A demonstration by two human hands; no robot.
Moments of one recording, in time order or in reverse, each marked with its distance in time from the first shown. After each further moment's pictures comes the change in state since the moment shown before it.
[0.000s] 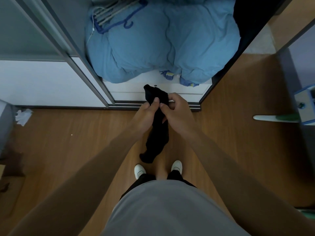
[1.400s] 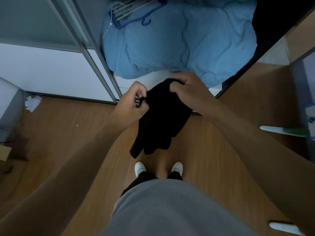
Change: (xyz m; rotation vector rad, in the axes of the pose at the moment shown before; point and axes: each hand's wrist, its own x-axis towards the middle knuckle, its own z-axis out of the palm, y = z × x) left_hand -0.021 0.004 -0.080 0.484 0.134 0.614; right_hand 0.025 -0.070 -0.011 -0.212 -0.271 -0.278
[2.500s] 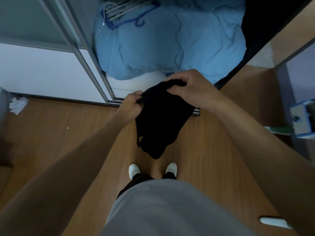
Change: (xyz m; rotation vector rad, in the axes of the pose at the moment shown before) left_hand 0.027 -0.036 0.022 0.056 -0.064 -0.287; right_hand -0.006 -0.017 -0.015 -0.171 -0.049 0.078
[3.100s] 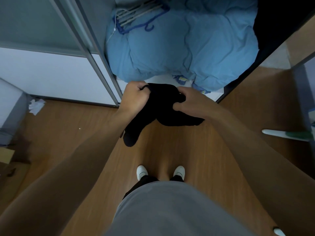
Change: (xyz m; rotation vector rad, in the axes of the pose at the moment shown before) left_hand 0.003 0.047 -0.024 -0.128 0.210 -0.032; right_hand 0.014 0.042 0.023 -0.115 -0.136 0.084
